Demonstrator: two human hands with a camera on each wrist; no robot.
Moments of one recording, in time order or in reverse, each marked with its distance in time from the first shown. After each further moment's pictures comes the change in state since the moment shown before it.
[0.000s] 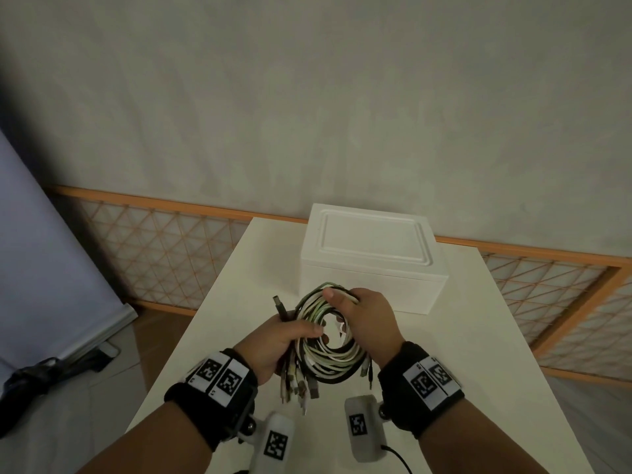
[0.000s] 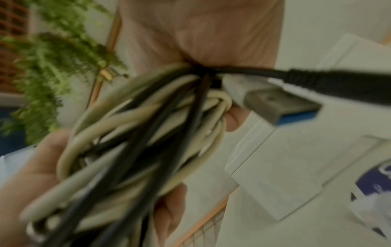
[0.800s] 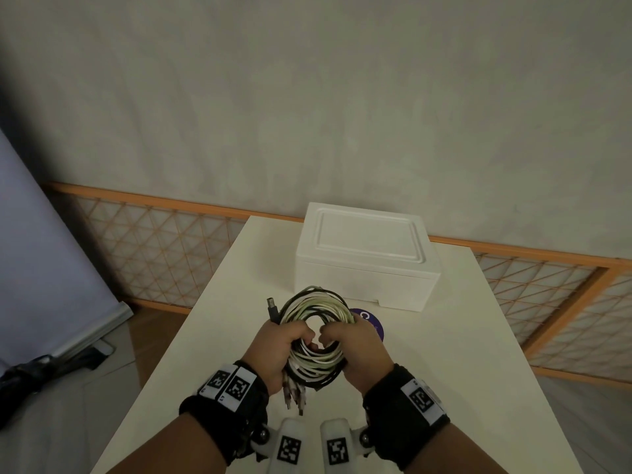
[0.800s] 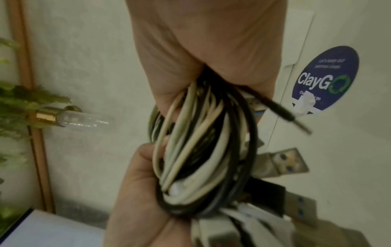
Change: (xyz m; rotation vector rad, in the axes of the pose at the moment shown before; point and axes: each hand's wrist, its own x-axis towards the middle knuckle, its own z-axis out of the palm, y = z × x) left_hand -0.002 -0.027 0.018 -0.174 0.300 0.027; right_hand -0.029 0.030 0.023 0.523 -0.088 0.272
